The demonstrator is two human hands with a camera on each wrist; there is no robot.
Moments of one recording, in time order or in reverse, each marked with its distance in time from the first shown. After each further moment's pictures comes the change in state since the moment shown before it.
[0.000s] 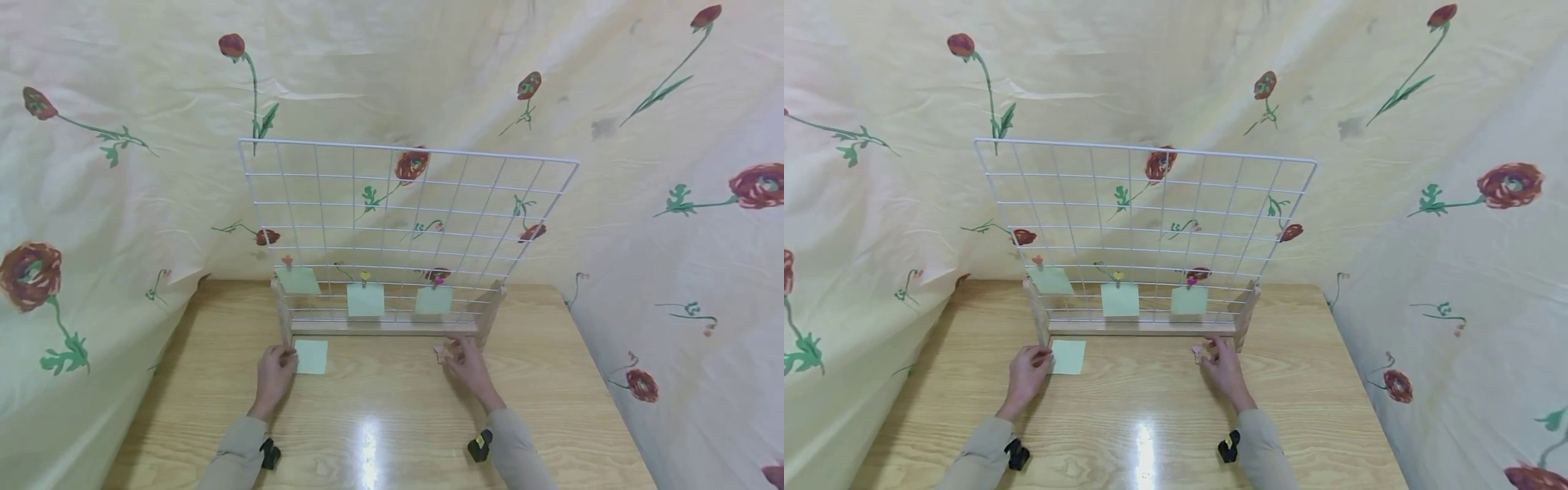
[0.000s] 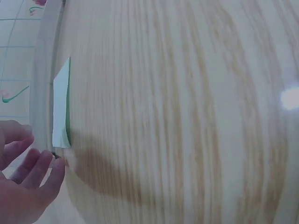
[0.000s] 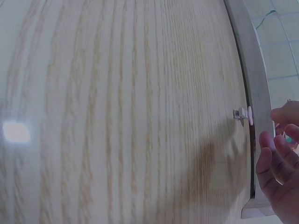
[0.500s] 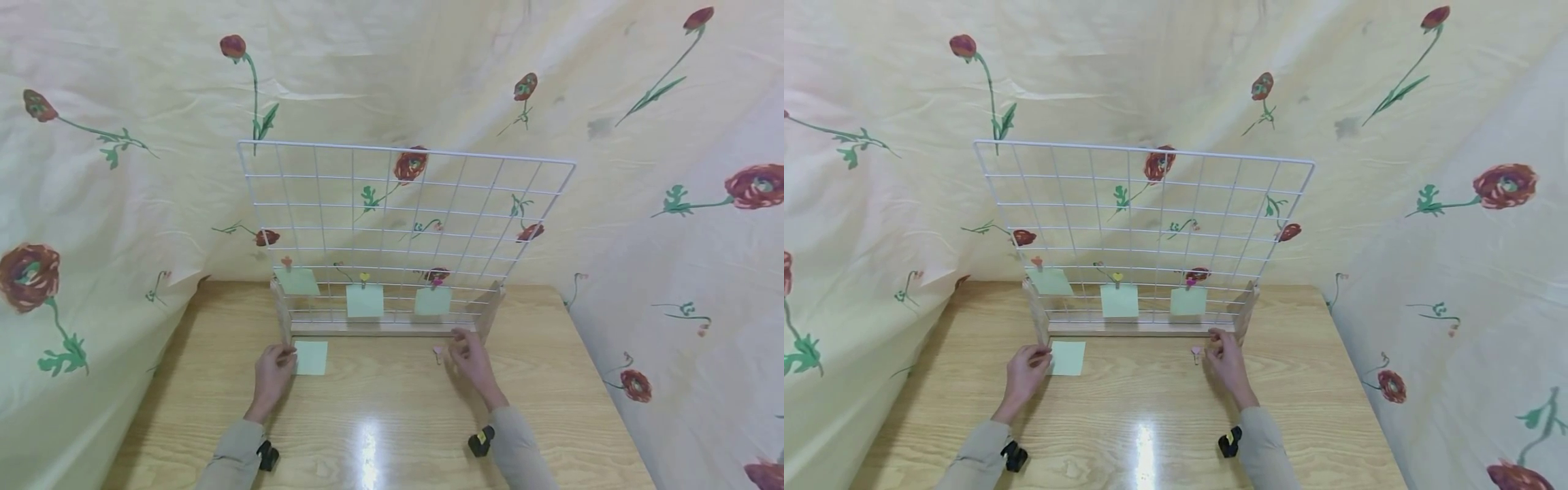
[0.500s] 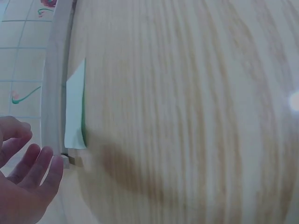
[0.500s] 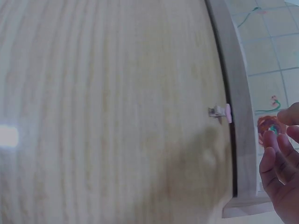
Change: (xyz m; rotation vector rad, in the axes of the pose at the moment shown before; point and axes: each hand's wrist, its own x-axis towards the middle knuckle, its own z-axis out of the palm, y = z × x) left_hand 0.000 0.007 -0.005 -0.055 -0.007 -0.003; right_hand 0.004 -0.007 -0.013 0.005 0.072 -0.049
